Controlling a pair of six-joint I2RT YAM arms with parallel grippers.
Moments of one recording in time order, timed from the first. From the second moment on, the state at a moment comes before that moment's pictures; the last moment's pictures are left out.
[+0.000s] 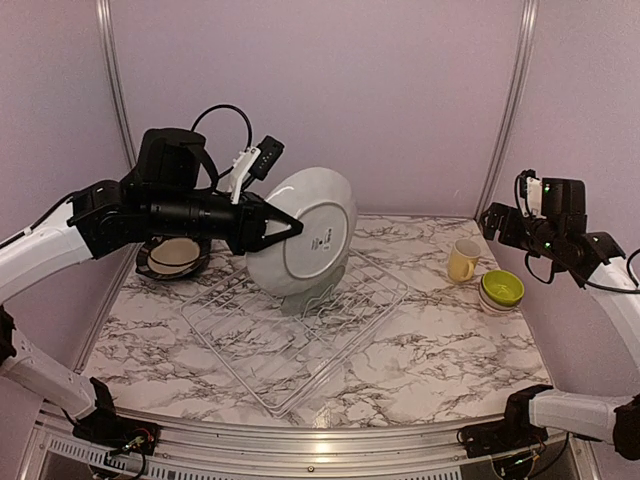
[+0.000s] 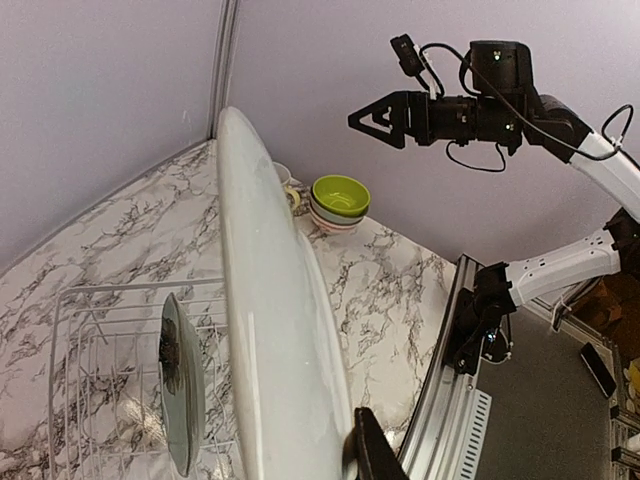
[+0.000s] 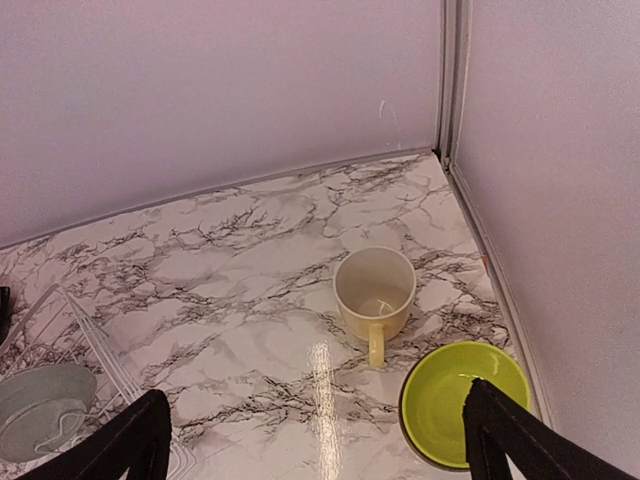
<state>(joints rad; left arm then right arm) -0.95 1.36 1.44 -0.46 0.26 -0.20 0.15 0.95 1.03 -0.55 0.12 0.26</state>
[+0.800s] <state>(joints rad) -0.71 1.23 1.39 -0.60 -0.43 -0.09 0.15 0.95 1.03 -0.53 0.11 0.26</state>
